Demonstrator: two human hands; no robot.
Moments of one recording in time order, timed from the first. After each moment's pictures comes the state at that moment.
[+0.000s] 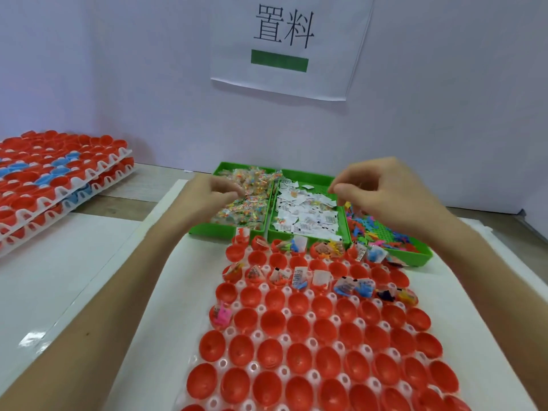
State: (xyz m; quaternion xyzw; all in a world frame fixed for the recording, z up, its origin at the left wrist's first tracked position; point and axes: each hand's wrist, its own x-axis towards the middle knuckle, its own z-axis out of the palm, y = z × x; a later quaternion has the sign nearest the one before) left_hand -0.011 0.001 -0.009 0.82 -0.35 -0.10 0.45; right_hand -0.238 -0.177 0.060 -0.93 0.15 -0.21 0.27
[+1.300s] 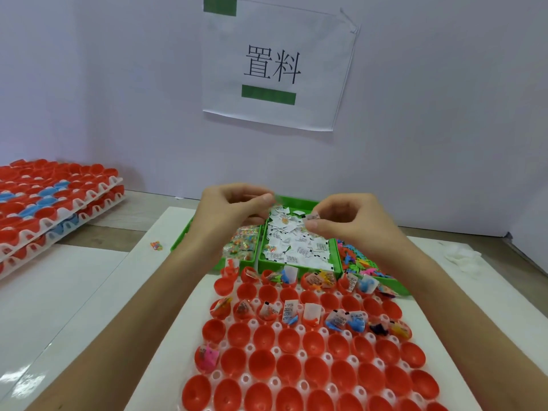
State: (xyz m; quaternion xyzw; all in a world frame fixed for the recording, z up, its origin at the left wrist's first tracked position) left_hand -0.066 -0.020 0.027 0.61 -0.32 -0.17 0.70; right_hand -0.222 -0.182 0.044 -0.86 0.12 -0.22 0.45
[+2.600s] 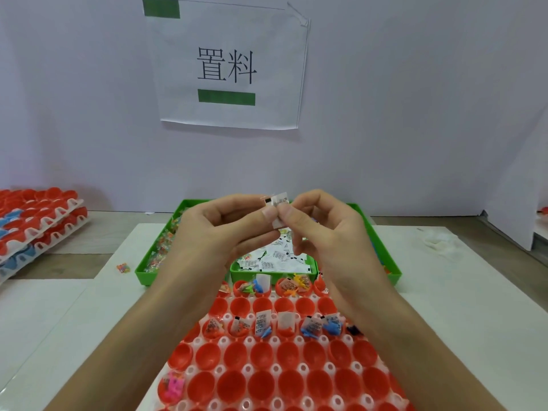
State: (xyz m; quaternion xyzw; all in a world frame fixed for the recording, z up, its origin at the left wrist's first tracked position) left_hand -0.136 -0.018 0.053 0.49 -0.33 -0.27 0.76; right_hand -0.243 -0.130 0.043 -0.67 0.13 -0.38 0.63
